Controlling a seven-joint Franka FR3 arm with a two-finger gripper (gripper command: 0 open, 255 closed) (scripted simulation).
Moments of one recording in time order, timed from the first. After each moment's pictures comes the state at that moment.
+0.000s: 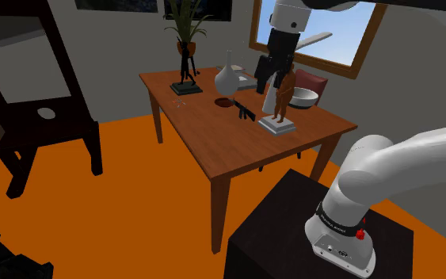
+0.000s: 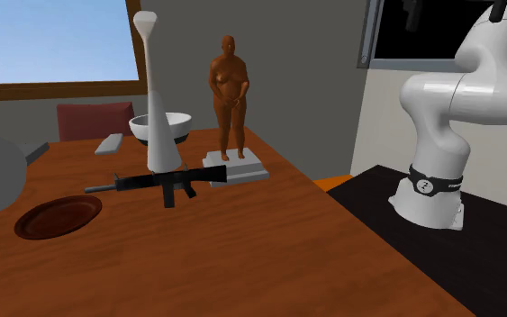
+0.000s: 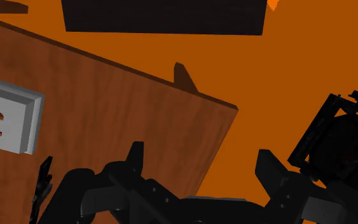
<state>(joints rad) -0.01 -0.82 0.05 -2.32 0.06 1.60 0.09</state>
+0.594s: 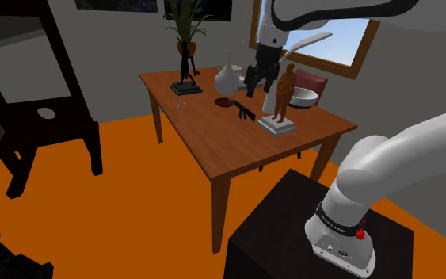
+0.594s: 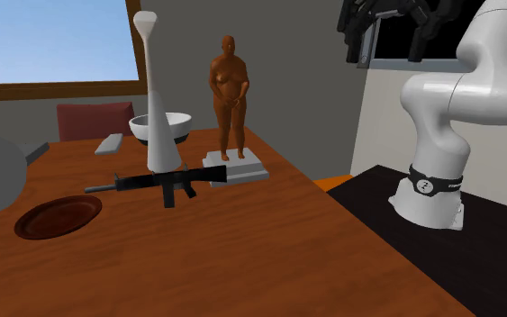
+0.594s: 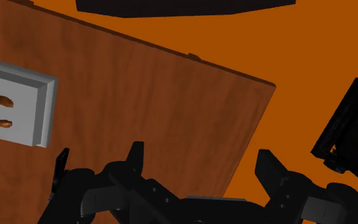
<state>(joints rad) -0.06 -0.63 -0.02 -2.32 0.01 1.78 0.04</state>
